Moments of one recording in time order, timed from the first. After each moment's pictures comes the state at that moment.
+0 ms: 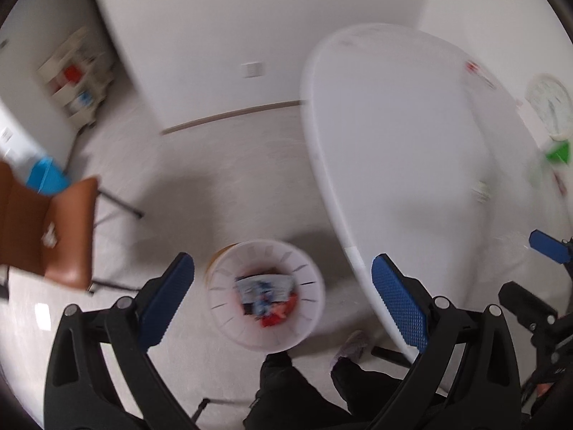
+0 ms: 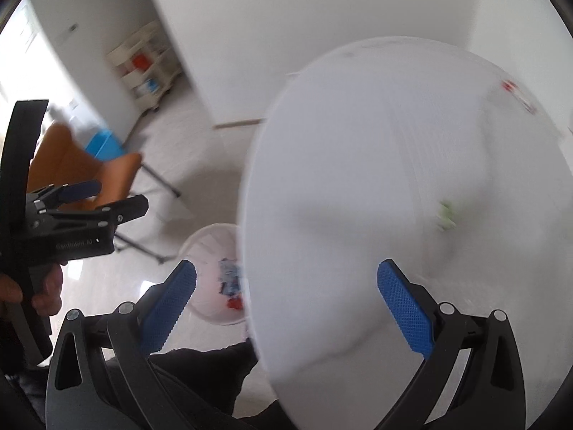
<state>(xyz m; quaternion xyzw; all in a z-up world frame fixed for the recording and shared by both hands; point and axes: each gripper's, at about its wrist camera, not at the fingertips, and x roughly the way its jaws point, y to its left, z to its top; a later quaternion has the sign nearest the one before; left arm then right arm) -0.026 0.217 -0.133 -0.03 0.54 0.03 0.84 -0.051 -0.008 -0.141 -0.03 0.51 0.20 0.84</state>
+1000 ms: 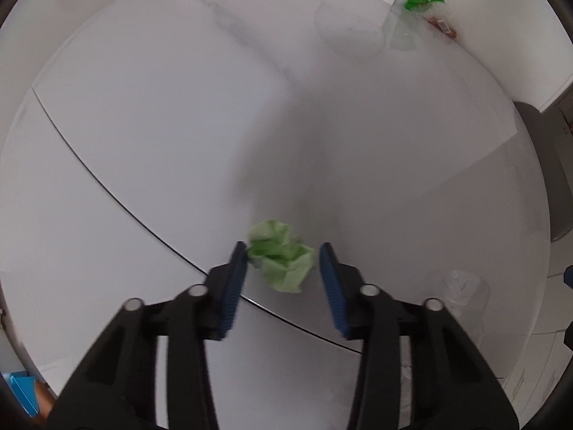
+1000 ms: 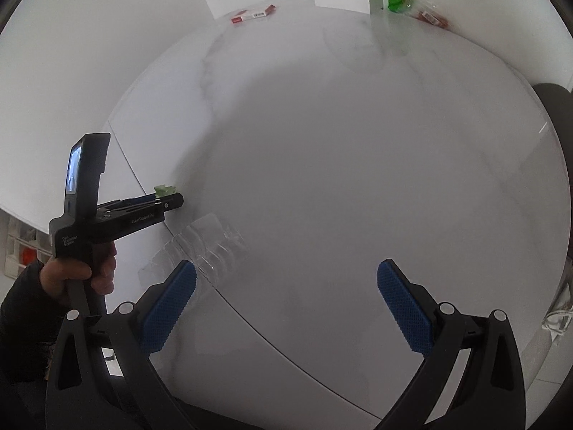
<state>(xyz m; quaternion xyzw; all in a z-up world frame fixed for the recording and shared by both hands) 0.129 -0.067 -0.243 0.14 0.56 -0.31 0.75 -0.086 -0.240 -0.189 0.23 0.50 -0.14 0.82</state>
